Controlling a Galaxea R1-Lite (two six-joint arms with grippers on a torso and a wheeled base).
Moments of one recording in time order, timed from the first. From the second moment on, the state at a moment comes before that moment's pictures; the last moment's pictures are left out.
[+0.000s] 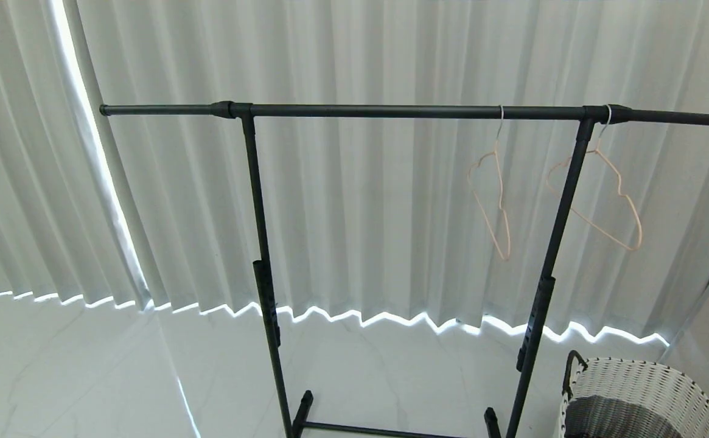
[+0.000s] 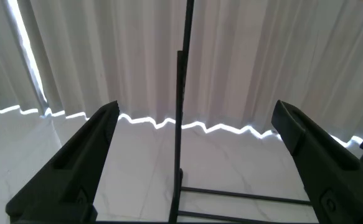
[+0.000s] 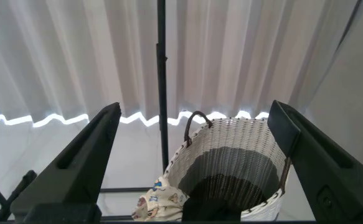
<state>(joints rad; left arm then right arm) 0.00 0.00 0.00 0.01 -0.05 0.00 0.00 0.00 0.00 0.00 -0.05 0.03</state>
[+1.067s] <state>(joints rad) 0.00 0.00 0.00 0.01 -0.05 0.00 0.00 0.00 0.00 0.00 -0.05 0.01</state>
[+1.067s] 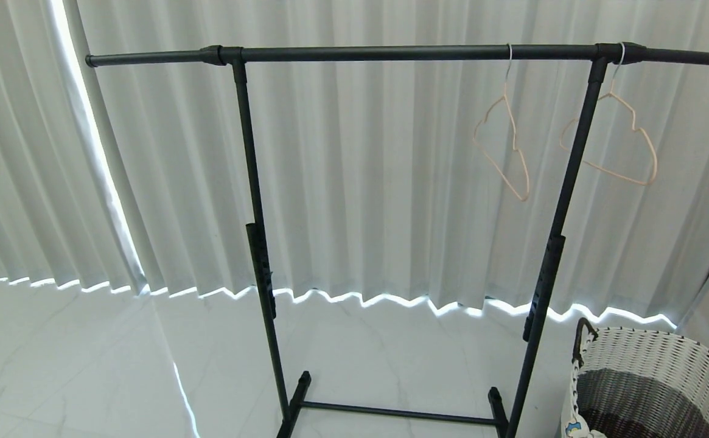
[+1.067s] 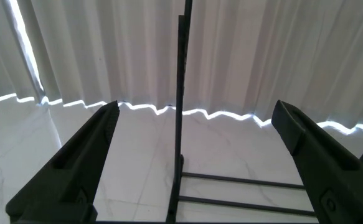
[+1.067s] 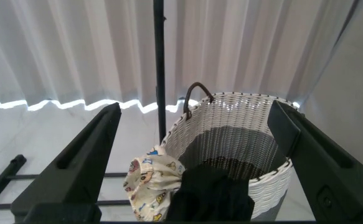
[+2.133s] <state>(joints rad) 0.00 0.00 0.00 0.01 -0.05 0.00 0.00 0.00 0.00 0.00 -0.05 0.04</state>
